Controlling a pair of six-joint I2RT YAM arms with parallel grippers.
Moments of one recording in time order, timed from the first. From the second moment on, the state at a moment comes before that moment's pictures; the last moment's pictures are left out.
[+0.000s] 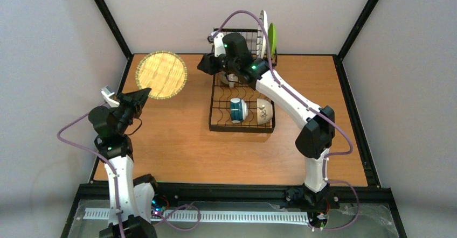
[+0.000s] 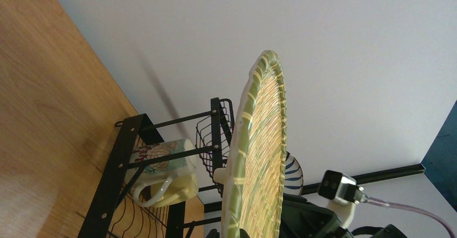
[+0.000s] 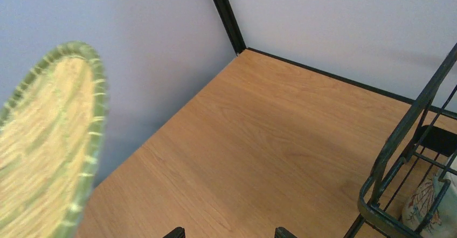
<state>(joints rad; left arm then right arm) 0.40 0.71 0.58 0.13 0.69 -1.32 0.72 1.97 1.98 -0.41 -0.22 0.27</state>
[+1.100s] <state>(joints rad) 0.39 0.73 0.58 0.22 0.74 -1.38 0.72 1.93 1.99 -0.31 -0.55 0.39</state>
